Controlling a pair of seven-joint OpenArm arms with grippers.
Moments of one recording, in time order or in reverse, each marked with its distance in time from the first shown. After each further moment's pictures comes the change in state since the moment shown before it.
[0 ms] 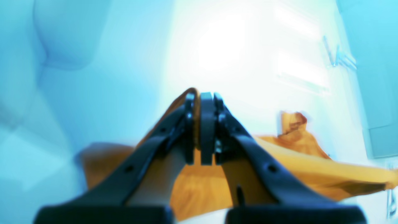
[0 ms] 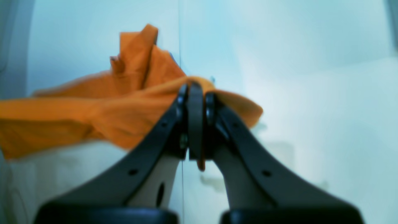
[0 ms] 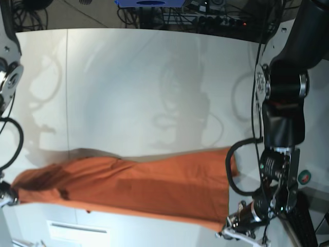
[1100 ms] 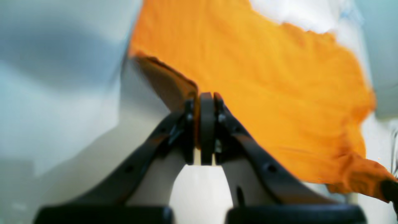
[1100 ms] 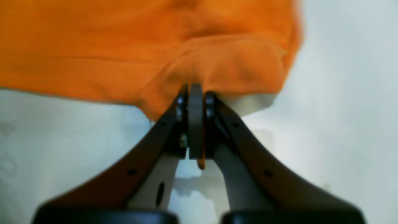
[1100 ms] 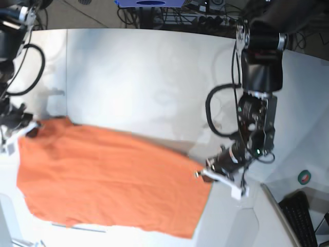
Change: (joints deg) left arm 22.2 4.4 0.1 12.0 0.6 0.6 -0.8; right arm -30.3 -5.9 -1.5 12.6 0.2 -0.1 11.0
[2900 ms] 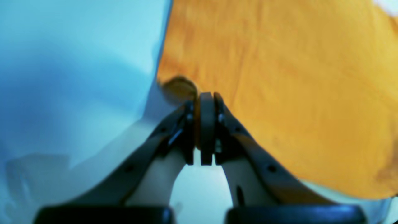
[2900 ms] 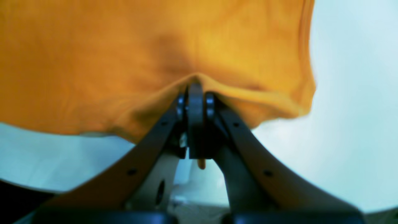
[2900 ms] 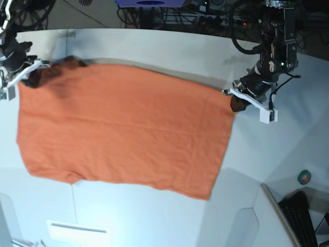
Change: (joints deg) left arm 34.1 -5.7 -8.9 27.7 -0.9 -0.5 -0.1; right arm -28.5 -7.6 5.5 30.5 0.1 0.4 0.2
